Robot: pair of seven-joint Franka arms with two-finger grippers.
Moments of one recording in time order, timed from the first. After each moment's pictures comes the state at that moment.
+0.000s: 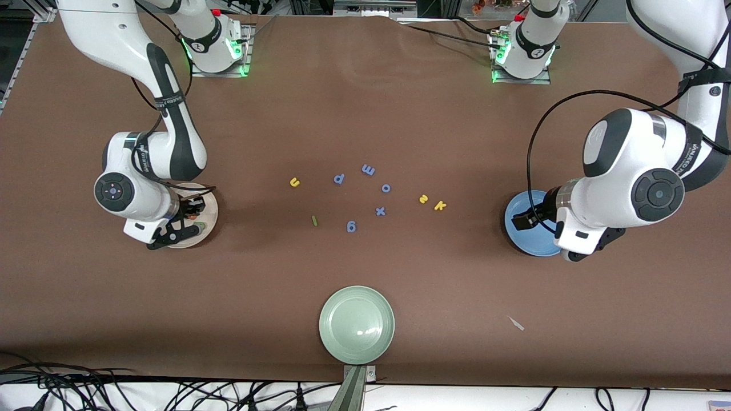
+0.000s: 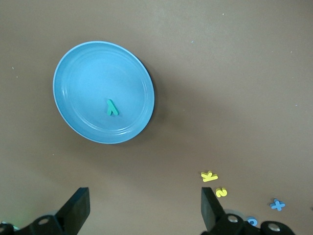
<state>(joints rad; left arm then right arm) 0.01 0.49 -0.25 -1.41 0.01 1.65 -0.76 0.40 0.51 -0.33 -1.90 0.09 2.22 -0.34</state>
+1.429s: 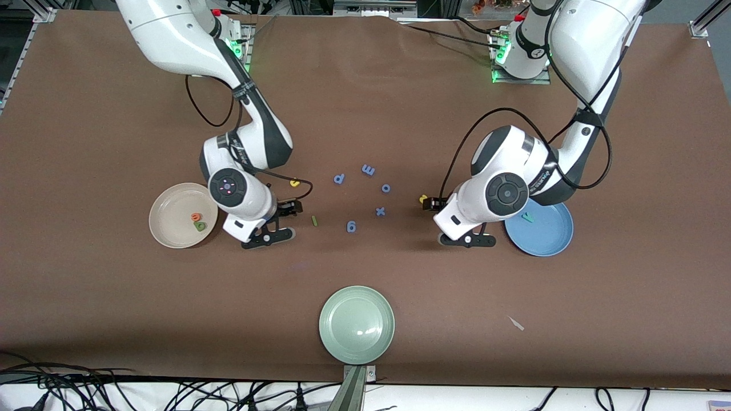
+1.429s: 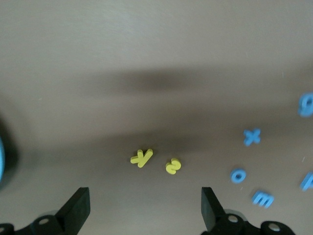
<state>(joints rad) -0.17 0.63 -0.33 -1.51 0.01 1.90 -0.36 0.48 0.65 -0.03 -1.64 0.09 2.21 0.16</state>
